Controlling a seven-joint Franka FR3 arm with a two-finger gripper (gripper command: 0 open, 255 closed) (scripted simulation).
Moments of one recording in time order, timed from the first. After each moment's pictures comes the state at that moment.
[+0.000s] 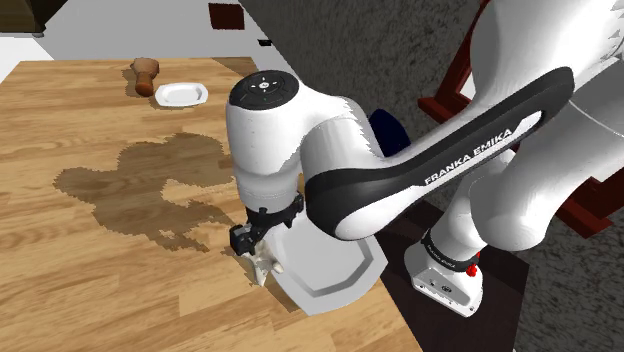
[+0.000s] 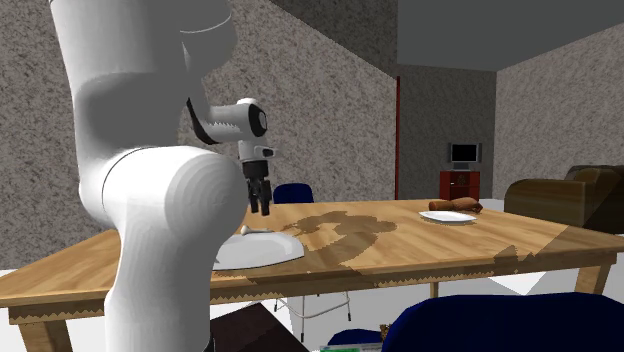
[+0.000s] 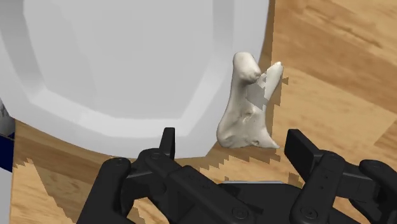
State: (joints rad) arm 0.34 -0.16 0.56 -2.39 -0.01 2.22 0.99
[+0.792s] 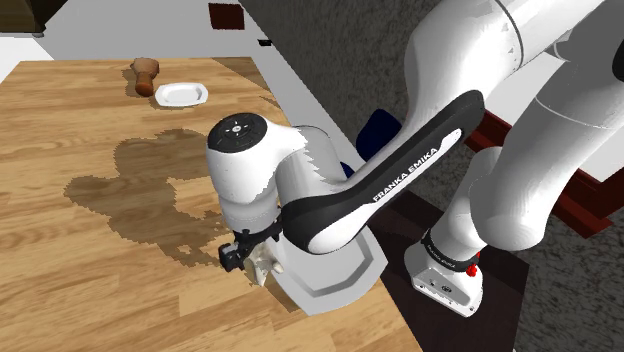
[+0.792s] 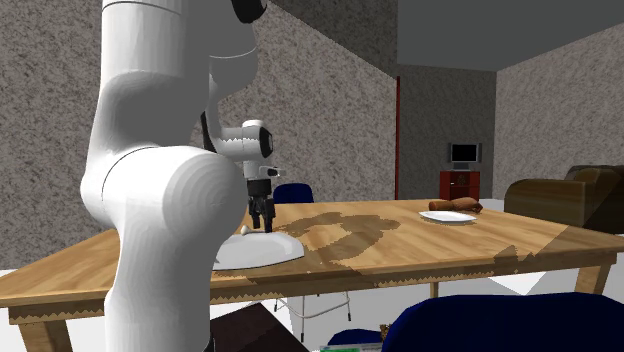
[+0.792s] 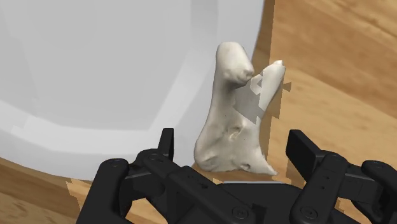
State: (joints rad) arm 0.32 0.05 0.57 -2.34 -0.14 2.33 1.04
